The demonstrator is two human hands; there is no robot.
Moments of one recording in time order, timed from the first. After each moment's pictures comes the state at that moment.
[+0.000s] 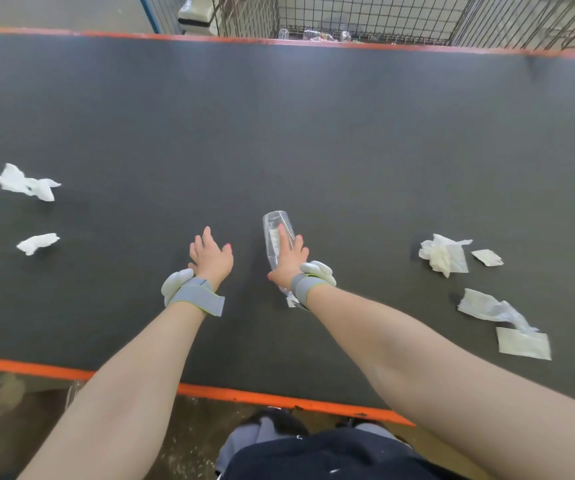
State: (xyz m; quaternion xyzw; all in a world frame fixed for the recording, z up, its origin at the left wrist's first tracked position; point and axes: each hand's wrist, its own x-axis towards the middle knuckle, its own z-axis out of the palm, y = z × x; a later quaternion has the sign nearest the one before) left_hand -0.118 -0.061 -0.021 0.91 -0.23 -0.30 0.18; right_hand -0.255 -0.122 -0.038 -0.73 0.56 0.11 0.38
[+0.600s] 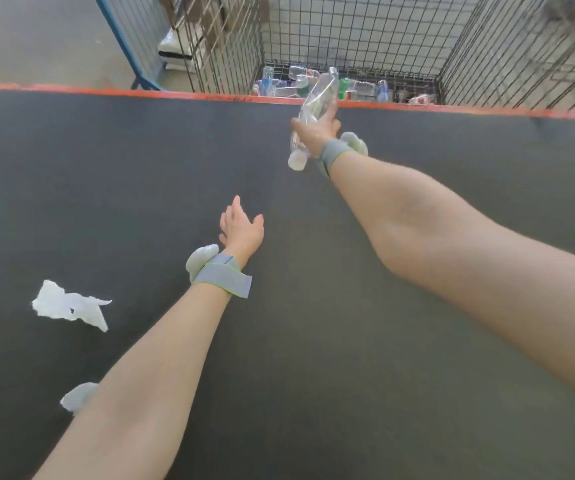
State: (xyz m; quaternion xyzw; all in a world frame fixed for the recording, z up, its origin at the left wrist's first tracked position) left_hand -0.086 -0.365 -0.005 0.87 -0.29 -0.31 0.27; right_hand -0.155 -0.554 0.065 -0.57 0.62 -0.21 0.50
